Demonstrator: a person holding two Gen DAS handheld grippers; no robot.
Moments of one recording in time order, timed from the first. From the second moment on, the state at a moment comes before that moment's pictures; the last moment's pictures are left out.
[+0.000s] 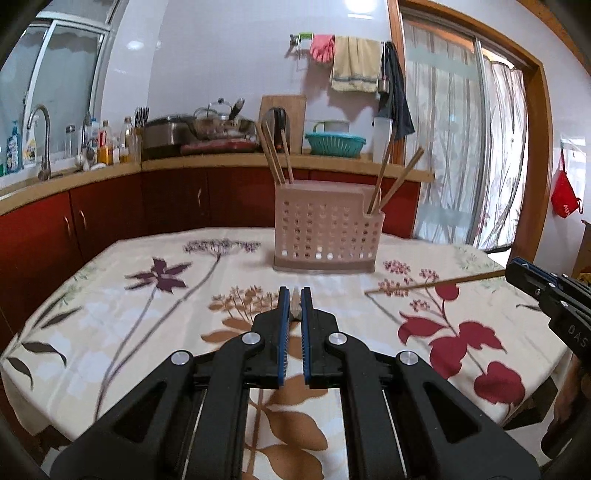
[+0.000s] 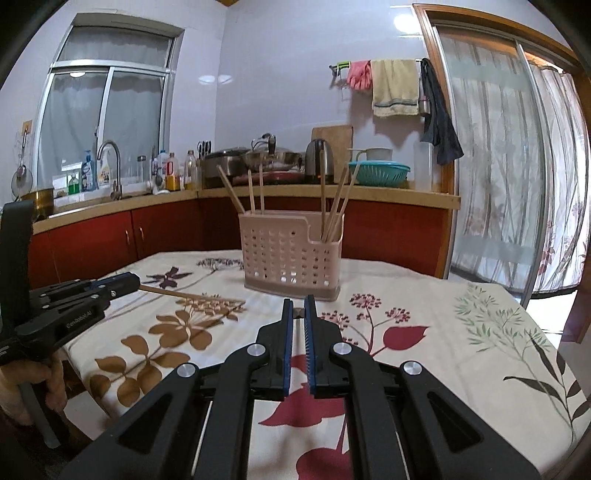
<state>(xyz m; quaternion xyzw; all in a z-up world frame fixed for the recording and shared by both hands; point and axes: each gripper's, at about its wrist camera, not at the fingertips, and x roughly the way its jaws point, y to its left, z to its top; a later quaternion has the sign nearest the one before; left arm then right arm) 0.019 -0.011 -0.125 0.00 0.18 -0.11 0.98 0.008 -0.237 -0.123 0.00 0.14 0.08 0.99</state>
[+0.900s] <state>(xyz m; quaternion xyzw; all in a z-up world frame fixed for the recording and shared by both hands) 0.026 0.010 -0.041 0.00 0.16 -0.12 0.98 0.025 -0.250 -0.056 0.01 0.12 0.07 0.99</state>
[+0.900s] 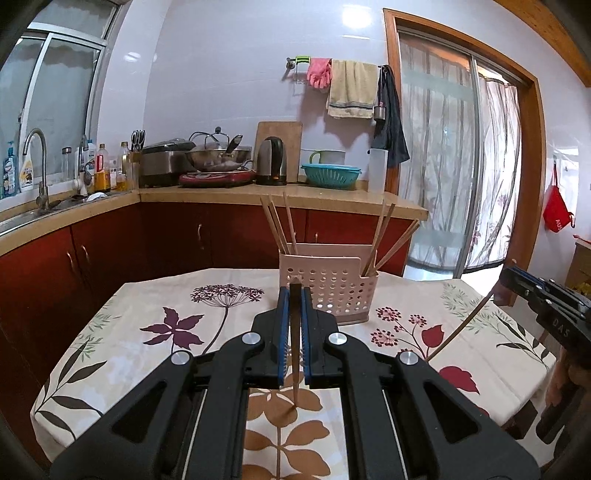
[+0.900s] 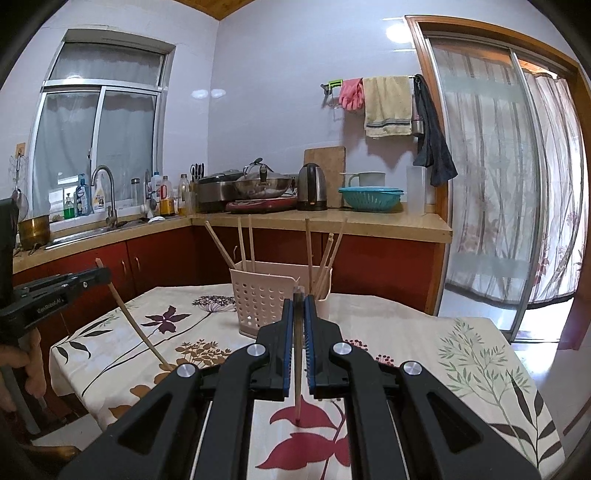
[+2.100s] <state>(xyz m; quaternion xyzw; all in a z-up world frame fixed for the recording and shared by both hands) 0.072 0.011 -0.031 0.00 0.17 -0.13 0.98 0.063 -0.245 -0.047 0.01 0.13 0.07 0.99</state>
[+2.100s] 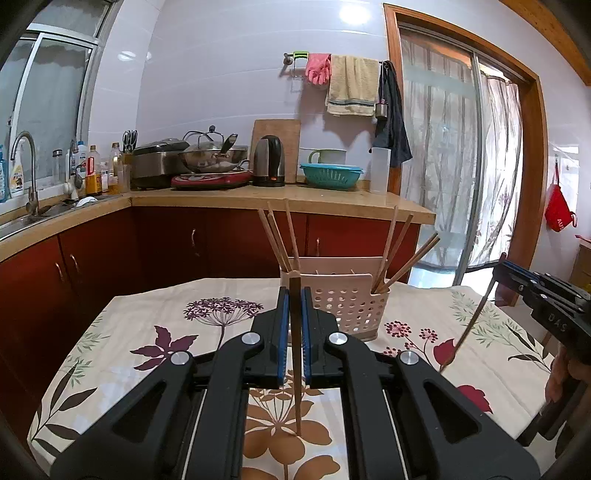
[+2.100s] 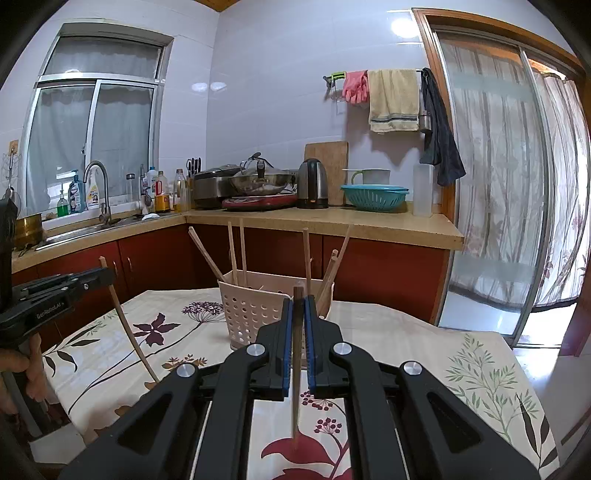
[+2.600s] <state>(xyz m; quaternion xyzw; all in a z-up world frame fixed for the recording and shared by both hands) 0.095 0.011 0.028 -0.03 0.11 -0.18 0.98 0.081 -0.238 0.009 0.02 0.06 0.11 0.99</state>
